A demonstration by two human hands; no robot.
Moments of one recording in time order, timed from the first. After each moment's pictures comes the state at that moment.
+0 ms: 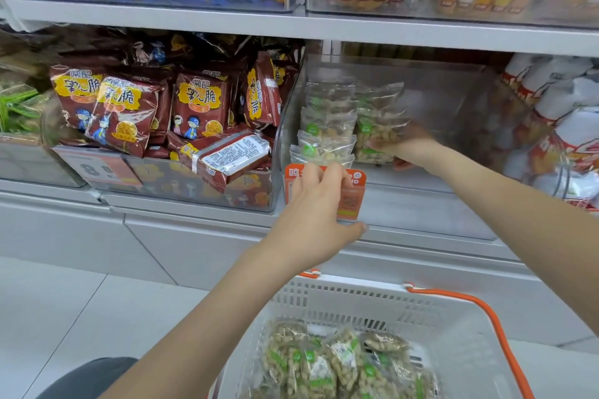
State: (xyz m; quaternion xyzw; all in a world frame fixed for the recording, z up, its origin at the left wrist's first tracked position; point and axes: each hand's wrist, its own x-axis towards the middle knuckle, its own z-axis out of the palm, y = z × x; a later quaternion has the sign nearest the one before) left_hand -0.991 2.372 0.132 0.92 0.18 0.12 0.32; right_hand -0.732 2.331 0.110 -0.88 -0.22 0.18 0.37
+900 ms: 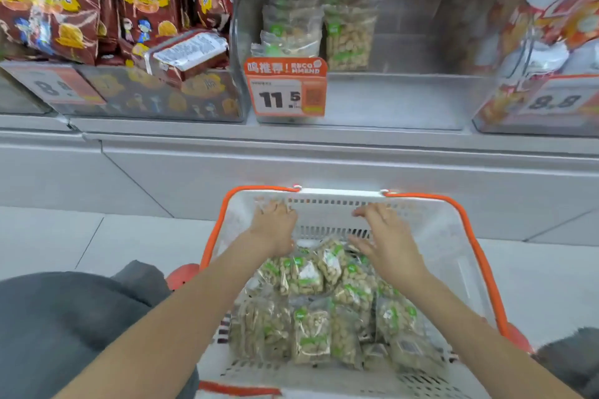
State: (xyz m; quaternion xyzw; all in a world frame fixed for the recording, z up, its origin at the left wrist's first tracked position) left_hand -1.035 2.344 -0.042 0.94 0.19 -0.26 0.06; right_hand -0.937 2.149 -0.058 -0.87 -0.43 0.06 0.23
